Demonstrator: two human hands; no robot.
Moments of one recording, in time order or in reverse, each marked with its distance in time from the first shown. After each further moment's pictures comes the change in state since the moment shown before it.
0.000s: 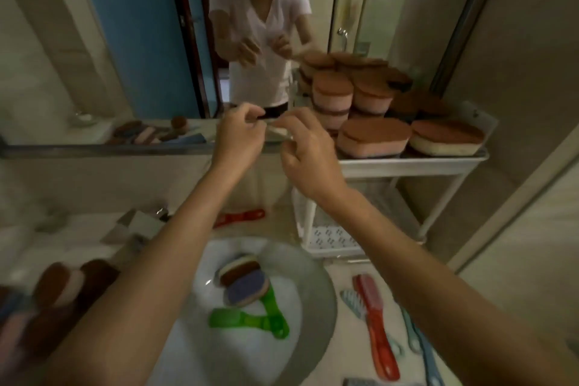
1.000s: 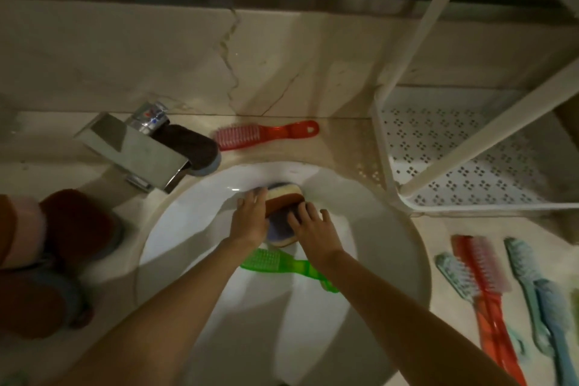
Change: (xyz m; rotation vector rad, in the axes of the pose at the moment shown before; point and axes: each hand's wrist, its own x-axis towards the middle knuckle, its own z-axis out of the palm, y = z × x) left_hand -0.085 -0.378 0.119 0.628 -0.672 -0.341; right_hand -0.235 0.127 0.286 -0.634 -1.094 0.167
